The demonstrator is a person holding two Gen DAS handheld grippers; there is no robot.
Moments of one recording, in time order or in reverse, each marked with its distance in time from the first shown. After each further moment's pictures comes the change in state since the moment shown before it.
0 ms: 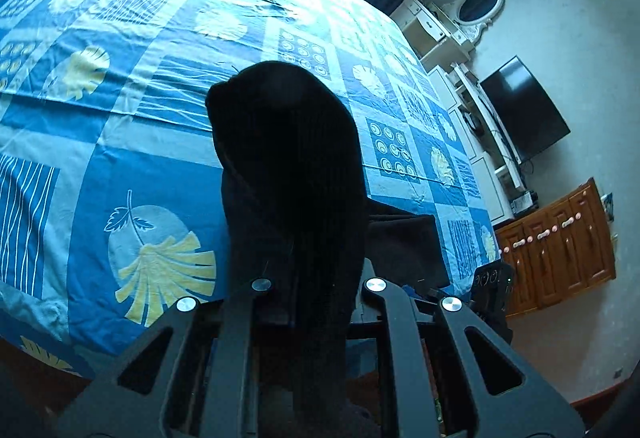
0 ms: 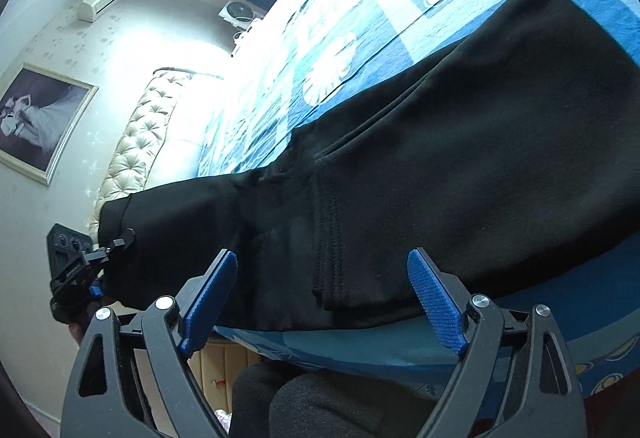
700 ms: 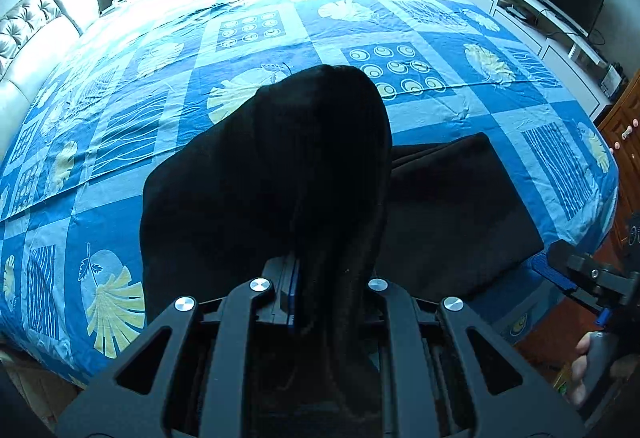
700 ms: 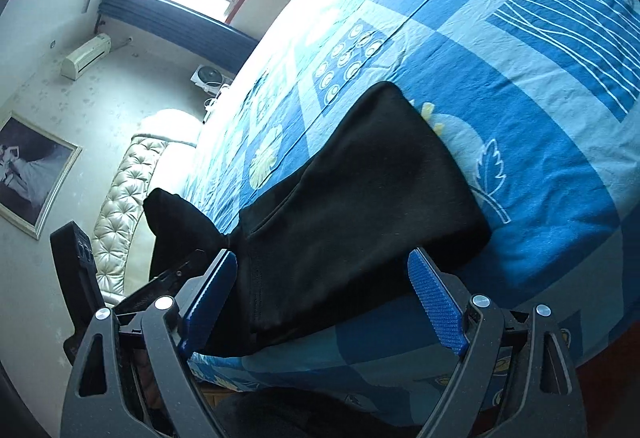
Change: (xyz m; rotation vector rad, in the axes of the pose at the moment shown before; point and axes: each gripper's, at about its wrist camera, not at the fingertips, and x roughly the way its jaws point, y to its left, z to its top) left arm 0.167 -0.156 -0.063 0.380 0.068 0.433; right arm -0.090 -0.086 0.013 0.125 -0.195 -0.040
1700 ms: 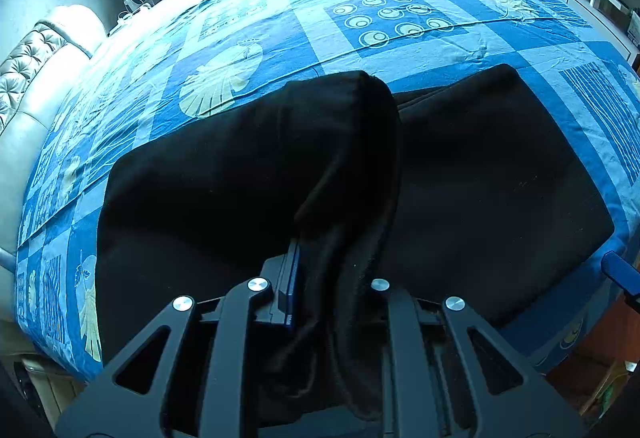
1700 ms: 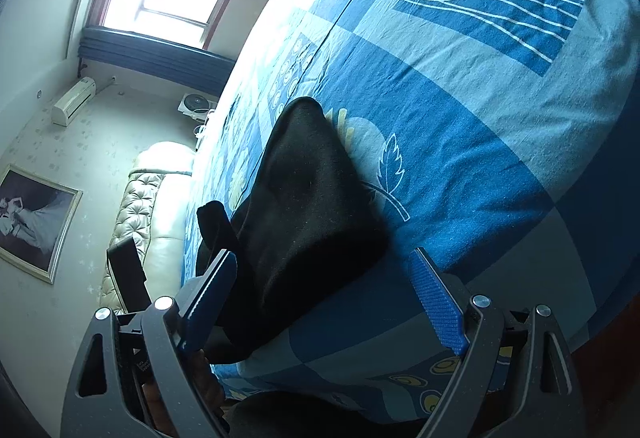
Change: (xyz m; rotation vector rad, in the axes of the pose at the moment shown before) left arm 0.063 -0.058 -0.015 0.096 0.041 0.166; right arm -0.021 -0.062 -0.003 0.129 -0.022 0.015
